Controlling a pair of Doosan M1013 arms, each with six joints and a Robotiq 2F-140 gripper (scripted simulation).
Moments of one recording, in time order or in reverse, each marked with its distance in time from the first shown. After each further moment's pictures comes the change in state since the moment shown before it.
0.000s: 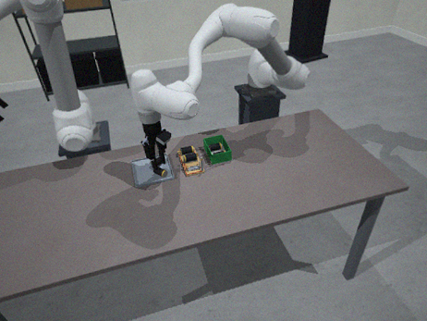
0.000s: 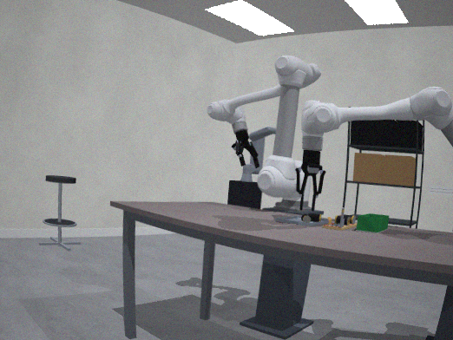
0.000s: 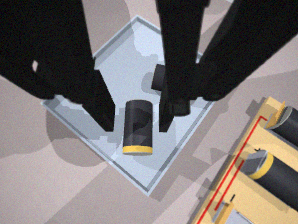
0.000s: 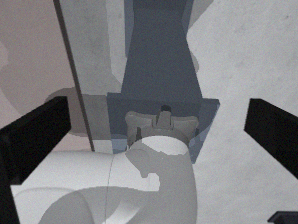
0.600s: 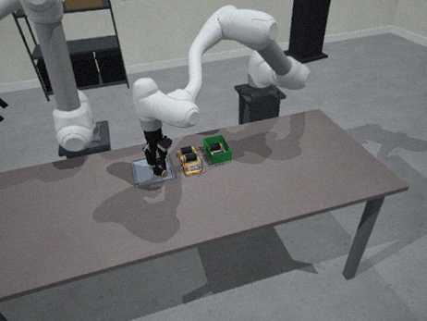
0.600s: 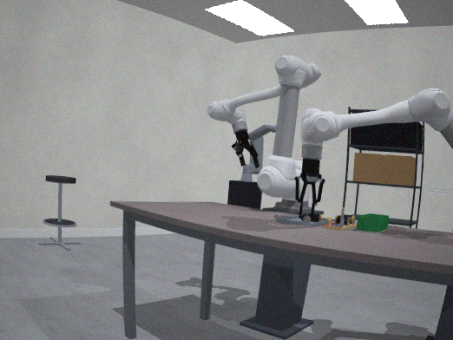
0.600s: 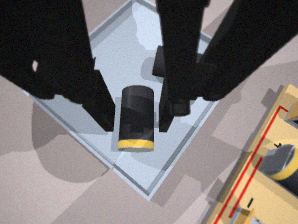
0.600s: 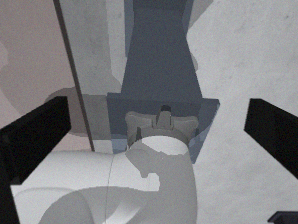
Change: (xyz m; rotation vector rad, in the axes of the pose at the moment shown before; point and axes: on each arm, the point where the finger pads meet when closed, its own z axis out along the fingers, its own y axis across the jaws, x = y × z) left arm 0.000 0.000 0.035 0.000 0.000 0.000; right arm 0.000 0.000 0.000 0.000 0.000 0.000
